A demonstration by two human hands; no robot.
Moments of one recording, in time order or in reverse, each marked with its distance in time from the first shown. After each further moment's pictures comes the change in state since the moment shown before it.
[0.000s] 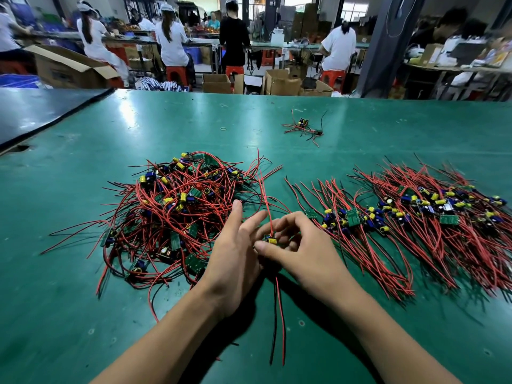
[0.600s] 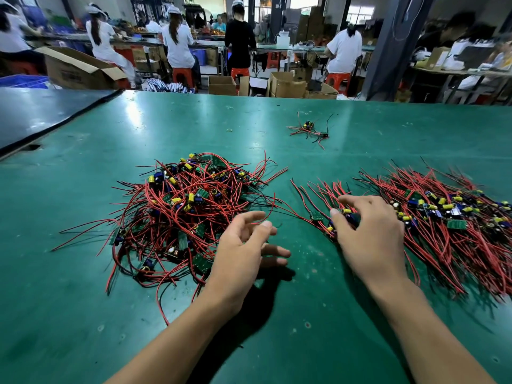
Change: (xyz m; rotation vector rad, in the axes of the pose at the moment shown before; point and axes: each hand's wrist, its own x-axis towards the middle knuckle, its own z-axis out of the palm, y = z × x) left_hand -0.007 -0.002 0.000 0.311 0.241 0.280; right_hand 0.019 0.014 -0.058 -0.683 0.488 -0.086
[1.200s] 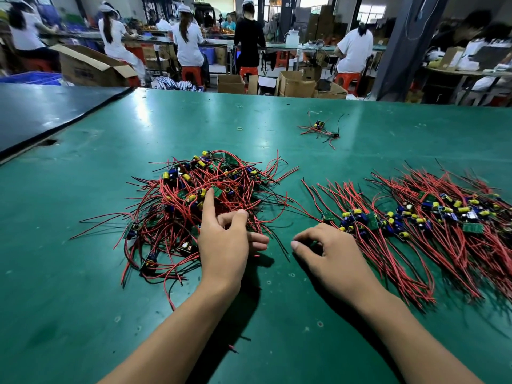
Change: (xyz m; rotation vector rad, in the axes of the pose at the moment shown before) left_hand 0.018 0.004 -0.024 0.033 0.322 0.193; right_hand -0.029 -0.018 0.033 0.237 -0.419 -0.203
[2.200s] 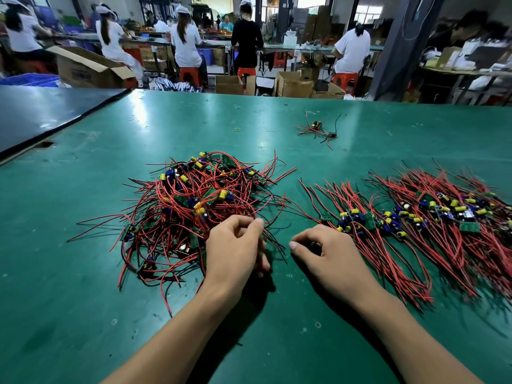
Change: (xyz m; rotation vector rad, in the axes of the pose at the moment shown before) left_hand -0.011 -0.003 0.001 0.224 -0.162 -0.016; right_hand 0.000 -0.007 -0.005 0.040 -0.018 0.030
